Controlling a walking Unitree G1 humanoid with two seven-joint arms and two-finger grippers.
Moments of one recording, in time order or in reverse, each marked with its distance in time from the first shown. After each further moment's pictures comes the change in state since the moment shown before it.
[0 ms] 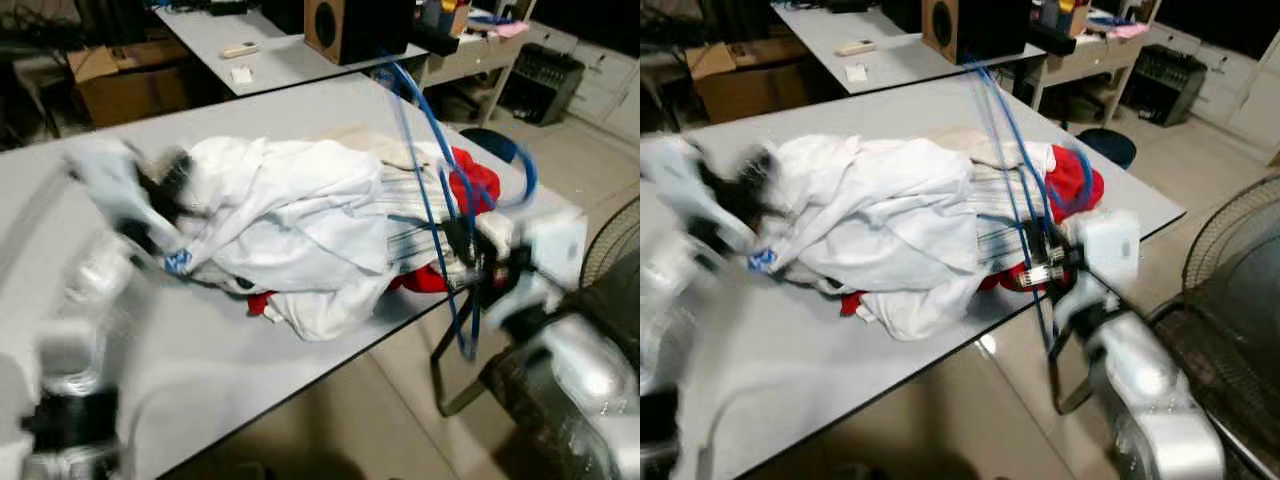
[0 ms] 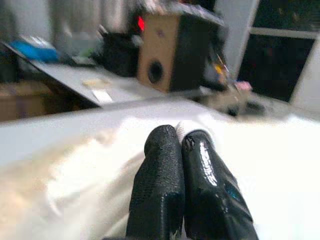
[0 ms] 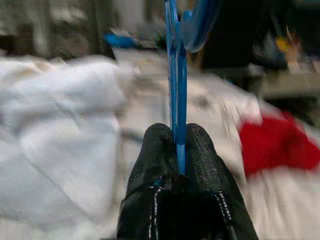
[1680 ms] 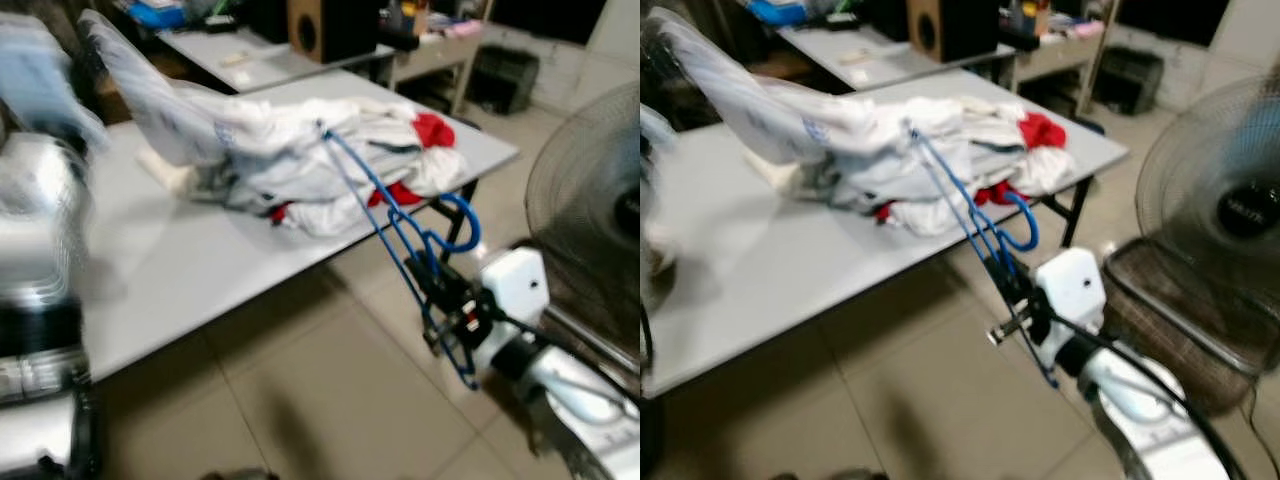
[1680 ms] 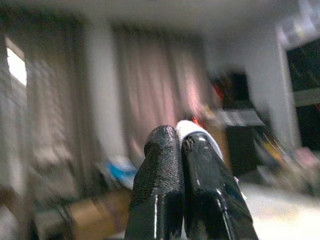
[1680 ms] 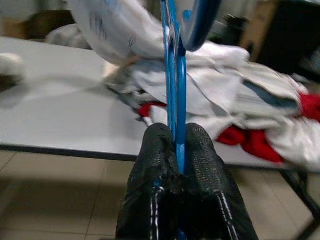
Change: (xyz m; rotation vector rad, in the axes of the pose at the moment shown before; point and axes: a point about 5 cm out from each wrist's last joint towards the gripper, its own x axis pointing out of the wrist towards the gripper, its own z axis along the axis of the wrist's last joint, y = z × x) left arm 0.025 0.052 0.129 0.347 -0.475 0.252; right arm -0.011 0.018 0.003 -0.169 0.031 0.276
